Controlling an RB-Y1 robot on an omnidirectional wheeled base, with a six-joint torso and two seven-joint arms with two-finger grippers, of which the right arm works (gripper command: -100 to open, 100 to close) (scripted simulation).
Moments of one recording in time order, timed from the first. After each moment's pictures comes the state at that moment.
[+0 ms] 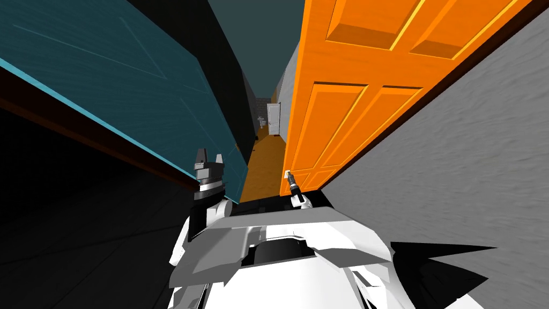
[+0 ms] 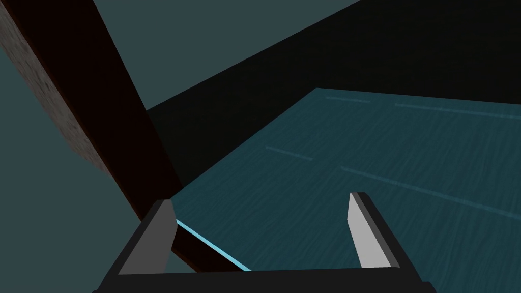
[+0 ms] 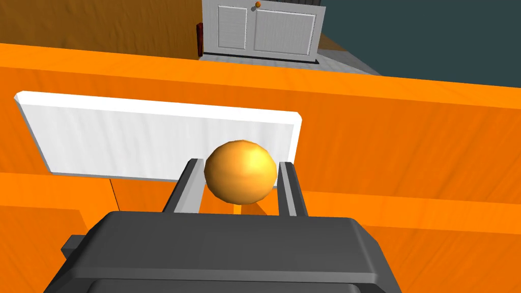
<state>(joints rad) -0.08 -0.01 0.06 -0.71 -0.02 -0.77 0.03</state>
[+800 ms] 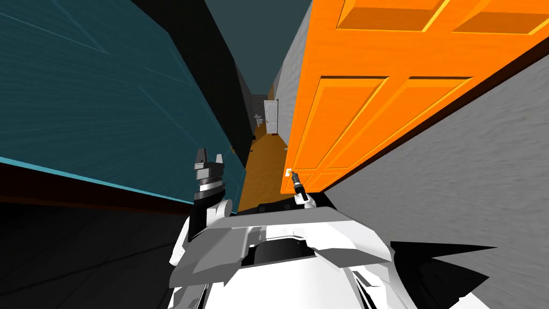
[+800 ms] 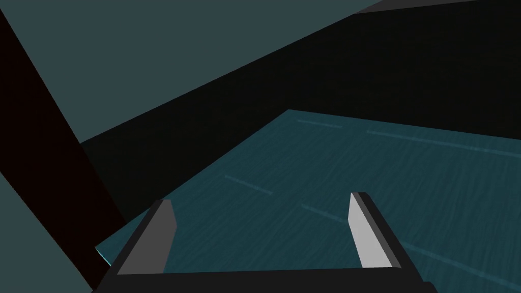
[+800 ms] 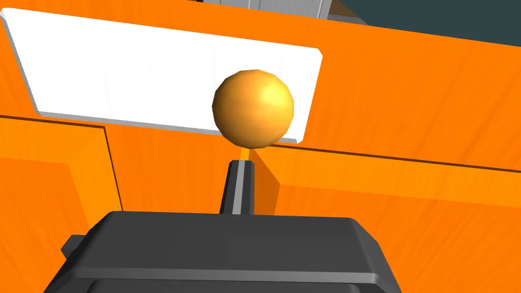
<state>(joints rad) -0.09 -0.06 0.00 -0.73 -0.05 -0.77 0.04</state>
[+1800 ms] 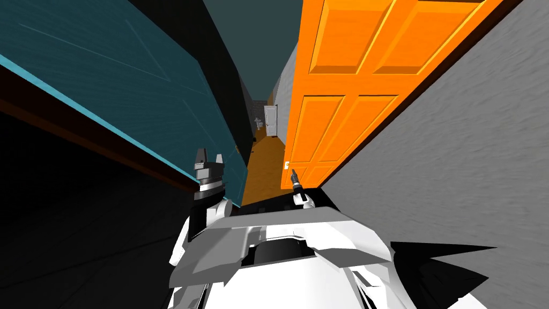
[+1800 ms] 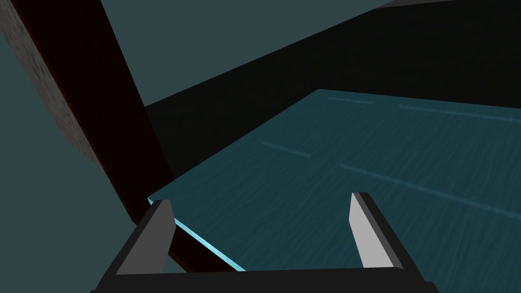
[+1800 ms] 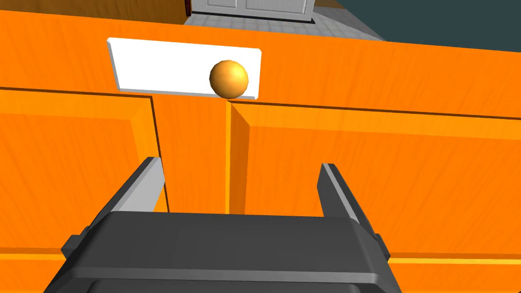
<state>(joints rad) -0.08 -0.04 0.01 -0.73 -0.06 -0.77 0.03</state>
